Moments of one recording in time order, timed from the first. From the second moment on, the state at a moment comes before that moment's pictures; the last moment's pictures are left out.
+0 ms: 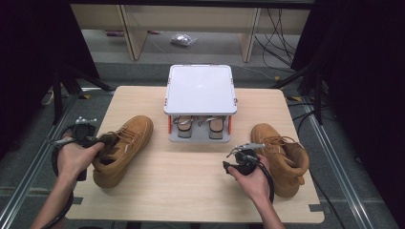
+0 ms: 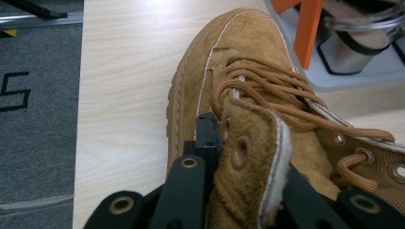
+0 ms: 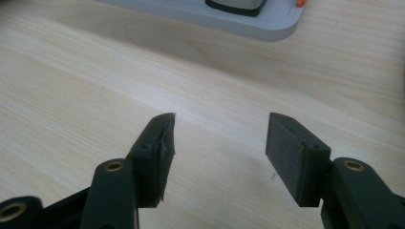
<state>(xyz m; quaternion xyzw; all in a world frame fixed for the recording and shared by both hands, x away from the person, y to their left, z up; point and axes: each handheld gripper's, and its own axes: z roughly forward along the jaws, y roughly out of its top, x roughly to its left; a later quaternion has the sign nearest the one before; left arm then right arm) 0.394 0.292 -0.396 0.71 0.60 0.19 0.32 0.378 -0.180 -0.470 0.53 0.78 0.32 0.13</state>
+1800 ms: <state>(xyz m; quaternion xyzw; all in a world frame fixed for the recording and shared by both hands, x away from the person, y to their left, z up) 0.414 0.284 -0.360 0.69 0.59 0.22 0.36 0.371 -0.182 -0.474 0.53 0.75 0.36 0.14</state>
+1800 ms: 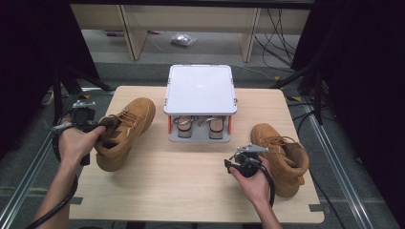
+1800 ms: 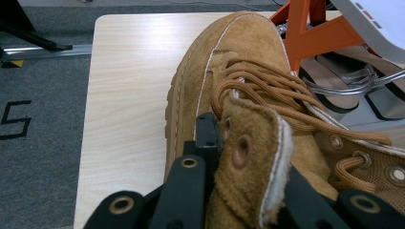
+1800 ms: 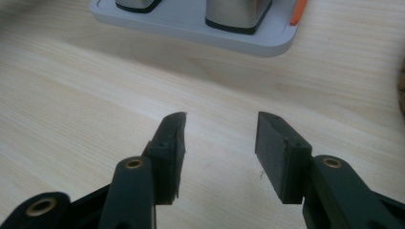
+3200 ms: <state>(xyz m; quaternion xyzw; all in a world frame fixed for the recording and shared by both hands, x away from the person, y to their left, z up) 0.454 0.260 -0.308 0.68 0.57 0.26 0.38 0.371 -0.178 -0.475 0.53 0.75 0.37 0.14</state>
